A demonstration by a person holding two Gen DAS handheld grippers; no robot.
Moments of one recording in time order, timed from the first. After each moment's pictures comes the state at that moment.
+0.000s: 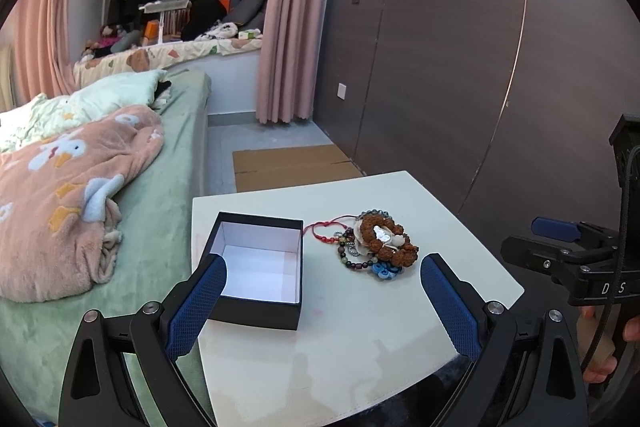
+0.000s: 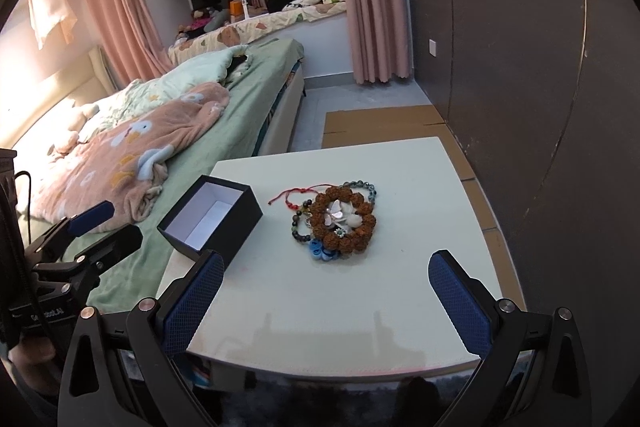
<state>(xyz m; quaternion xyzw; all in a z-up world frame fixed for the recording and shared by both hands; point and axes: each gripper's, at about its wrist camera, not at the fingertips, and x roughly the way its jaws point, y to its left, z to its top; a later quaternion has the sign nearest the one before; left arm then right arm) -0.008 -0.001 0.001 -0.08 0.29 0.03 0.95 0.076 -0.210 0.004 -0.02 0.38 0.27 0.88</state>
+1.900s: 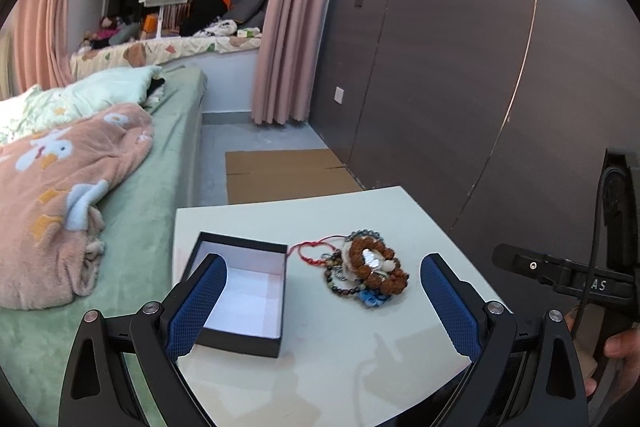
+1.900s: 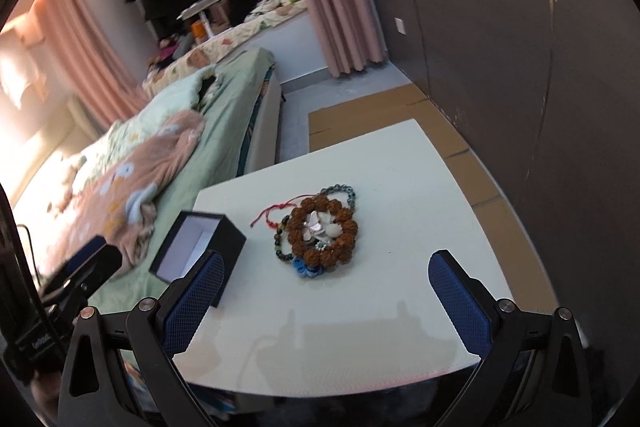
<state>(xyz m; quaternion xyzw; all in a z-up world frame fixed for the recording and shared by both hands) 0.028 -0.003 0.009 -0.11 0.29 0.02 0.95 0.116 -0.239 -0.006 0.09 0.40 0.23 0.88</state>
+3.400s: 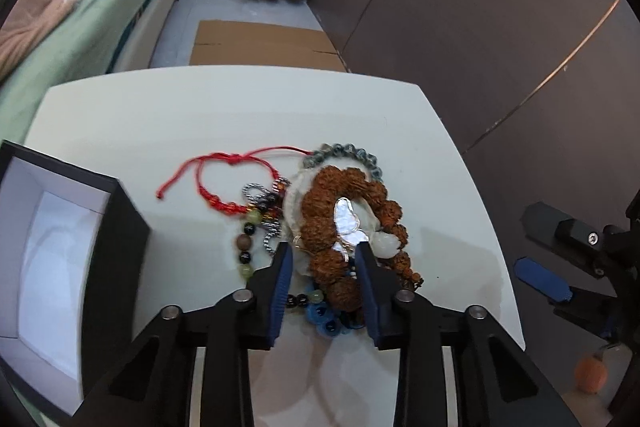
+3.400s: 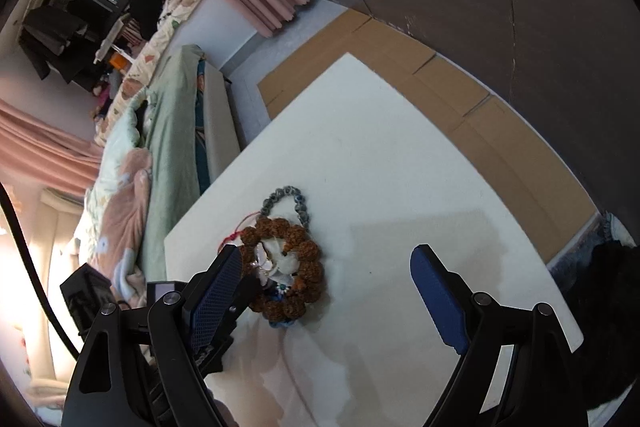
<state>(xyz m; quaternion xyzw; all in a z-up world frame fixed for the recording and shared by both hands) 0.178 -0.034 -0.111 -0.21 0.48 -0.02 0.85 0.217 -0.243 -0.083 0.24 0.53 0.16 0.80</state>
